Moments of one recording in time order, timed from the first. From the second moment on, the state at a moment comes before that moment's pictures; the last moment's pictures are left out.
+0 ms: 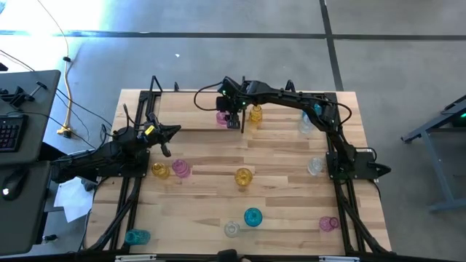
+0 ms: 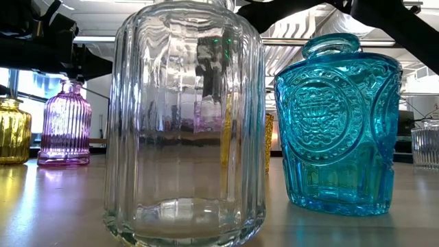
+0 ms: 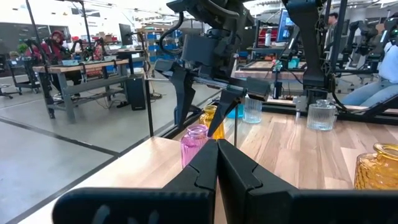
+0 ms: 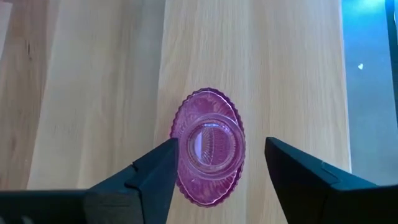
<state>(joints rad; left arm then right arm) 0.29 0.01 0.01 0.04 -0.16 0.05 -0.38 2.20 2.01 -0.82 -0.08 -0.47</state>
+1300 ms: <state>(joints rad) 0.29 0.01 0.01 0.03 -0.14 0.04 -0.10 1.90 1.70 -0.48 -0.04 -0.25</state>
